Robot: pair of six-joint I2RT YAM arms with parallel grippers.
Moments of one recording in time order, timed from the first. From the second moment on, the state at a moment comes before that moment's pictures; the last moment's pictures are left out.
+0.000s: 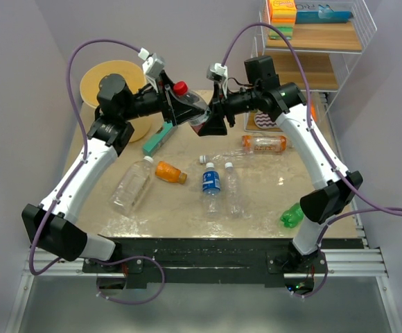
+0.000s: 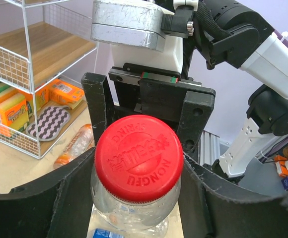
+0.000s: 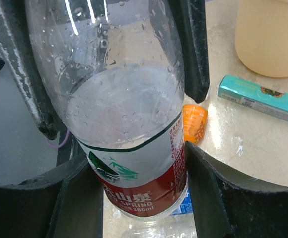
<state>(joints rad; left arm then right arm) -0.37 1.40 1.43 0.14 0.91 -0.44 0.48 1.78 2.06 -0.93 -1.01 -0.30</state>
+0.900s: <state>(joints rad) -0.37 1.39 1.43 0.13 0.90 -0.44 0.48 1.72 2.05 -0.94 -0.94 -0.32</state>
